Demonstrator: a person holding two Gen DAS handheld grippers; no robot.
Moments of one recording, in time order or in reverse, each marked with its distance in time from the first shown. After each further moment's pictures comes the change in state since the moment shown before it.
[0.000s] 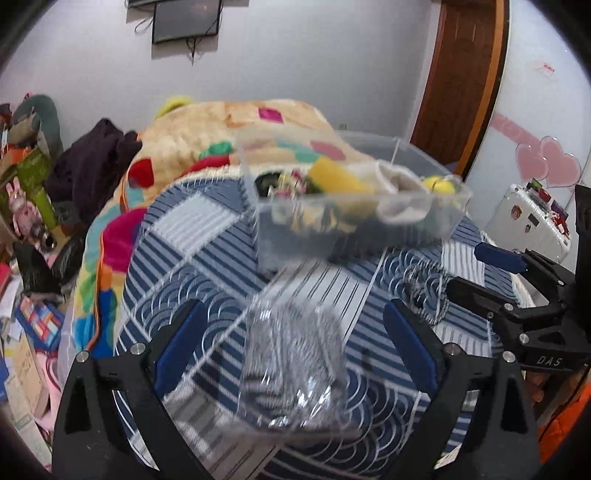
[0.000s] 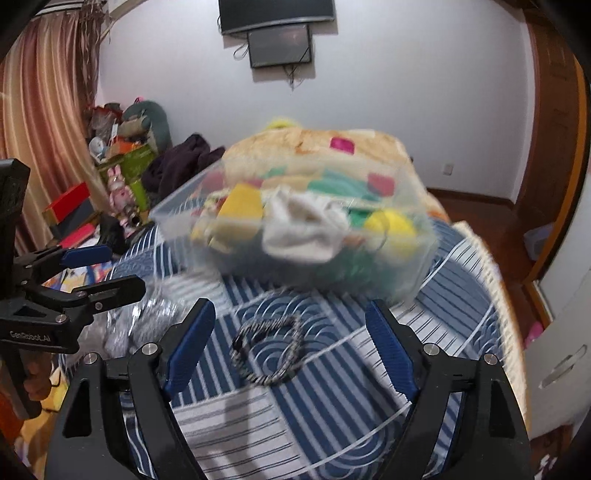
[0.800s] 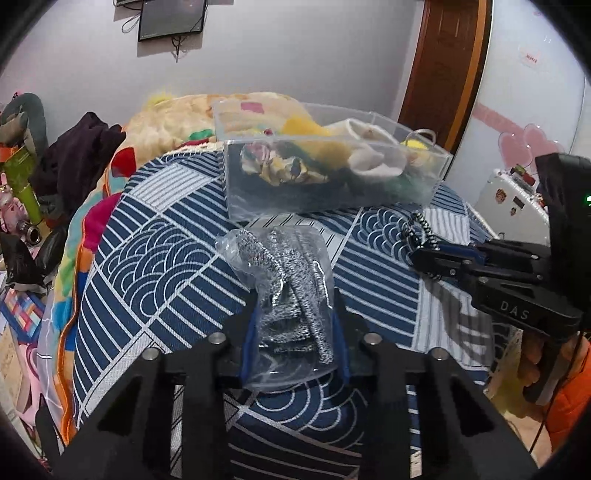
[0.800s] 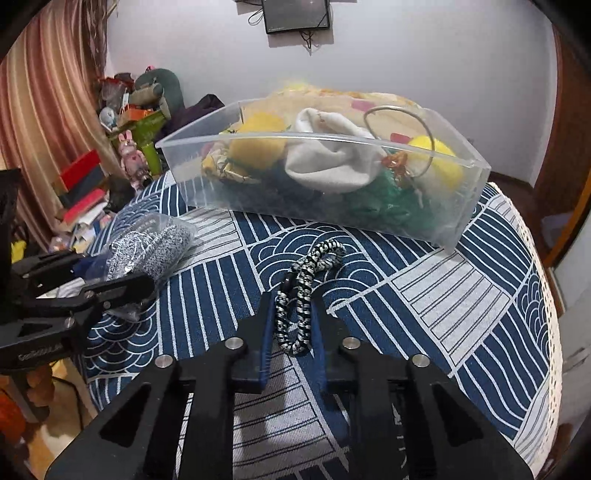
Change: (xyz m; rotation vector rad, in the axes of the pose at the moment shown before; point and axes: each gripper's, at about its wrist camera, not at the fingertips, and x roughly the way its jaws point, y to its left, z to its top) left arm 0.001 -0.015 -0.036 0.035 -0.024 -0.072; right arm 0.020 0.004 -0.023 -0.016 0.103 0.058
